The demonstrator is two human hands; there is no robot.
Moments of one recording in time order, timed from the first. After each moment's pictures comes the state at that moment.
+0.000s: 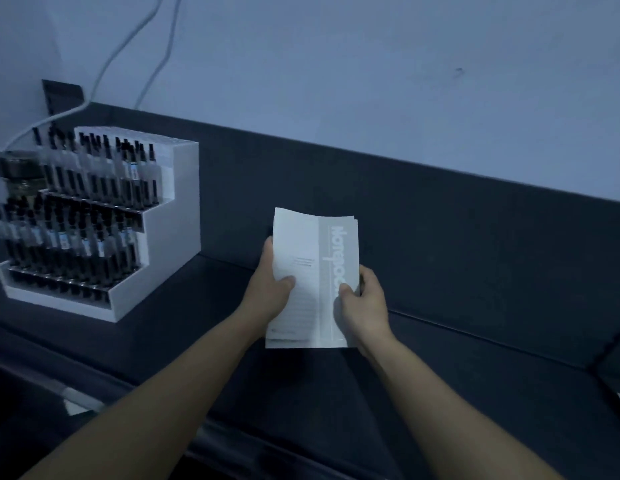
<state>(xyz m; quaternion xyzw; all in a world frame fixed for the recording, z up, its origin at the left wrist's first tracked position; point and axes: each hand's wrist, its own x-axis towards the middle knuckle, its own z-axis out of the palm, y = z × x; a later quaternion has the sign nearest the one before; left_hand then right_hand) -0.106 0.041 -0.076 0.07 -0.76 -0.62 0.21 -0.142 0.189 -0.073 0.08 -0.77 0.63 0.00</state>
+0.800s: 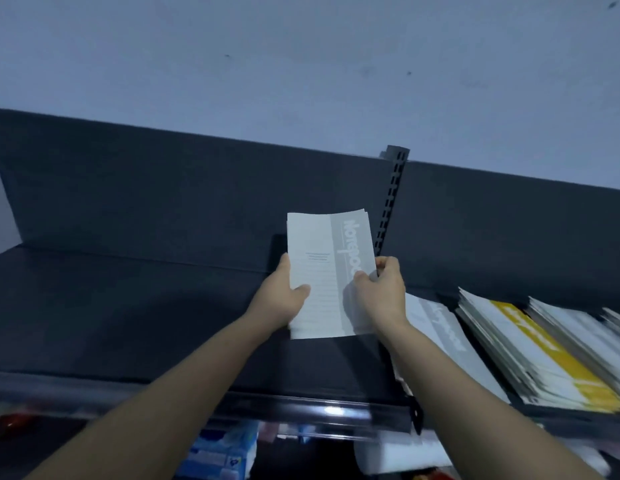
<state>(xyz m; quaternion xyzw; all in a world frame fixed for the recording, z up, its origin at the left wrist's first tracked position) -0.081 0.375 -0.066 -0.03 -0.84 -0.54 0.06 -0.092 0.540 -0.049 -0.06 -0.83 0.54 0.17</state>
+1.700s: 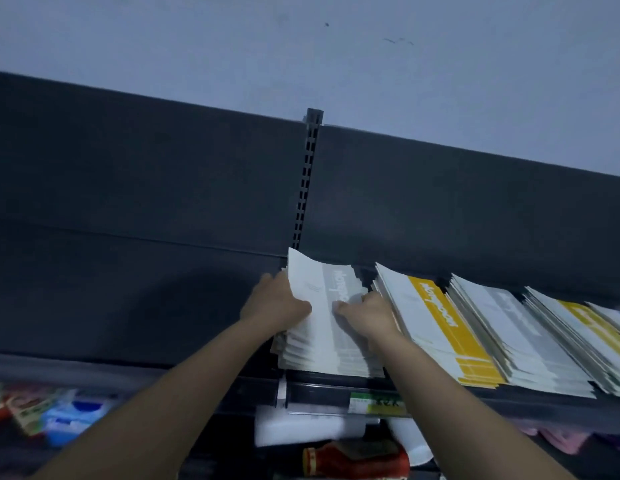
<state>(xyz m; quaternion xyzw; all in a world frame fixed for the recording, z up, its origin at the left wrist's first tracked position) -0.086 0.562 -0.083 0.07 -0.92 -0.37 -0.03 -0.105 0.718 -0.094 -0.14 -0.90 0.41 0.01</state>
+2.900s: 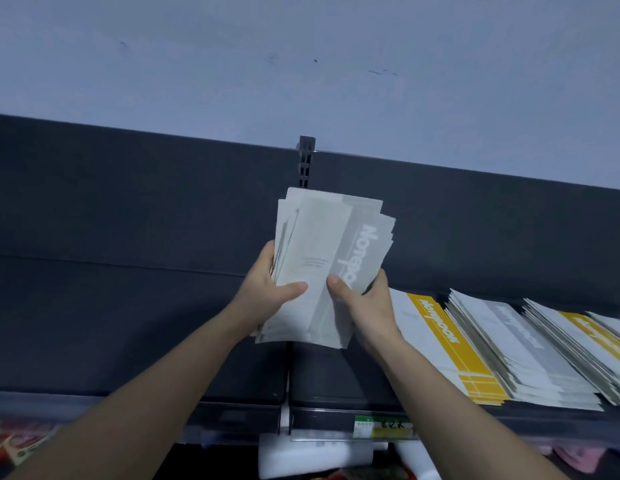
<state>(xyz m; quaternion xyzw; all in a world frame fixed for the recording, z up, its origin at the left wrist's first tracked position) -0.095 0.533 -0.060 -0.15 -0.72 -0.67 0.10 -0.100 0.711 -0.067 0.01 -0.70 0.70 0.10</state>
